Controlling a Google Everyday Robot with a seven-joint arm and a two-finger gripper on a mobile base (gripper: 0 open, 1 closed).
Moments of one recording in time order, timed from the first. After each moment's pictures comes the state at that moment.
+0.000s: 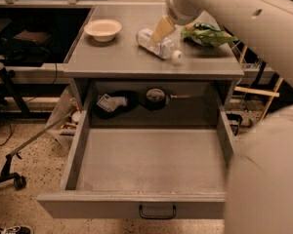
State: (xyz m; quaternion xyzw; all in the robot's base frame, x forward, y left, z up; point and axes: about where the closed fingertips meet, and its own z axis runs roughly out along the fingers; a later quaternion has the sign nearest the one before) arm 0.792 -0.106 0.944 -0.30 0.87 -0.10 0.37
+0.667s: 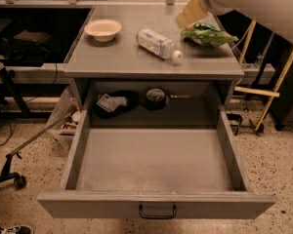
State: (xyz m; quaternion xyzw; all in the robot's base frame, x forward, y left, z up) arm 0.671 -0.160 1.054 -0.21 0.83 -0.18 0.49
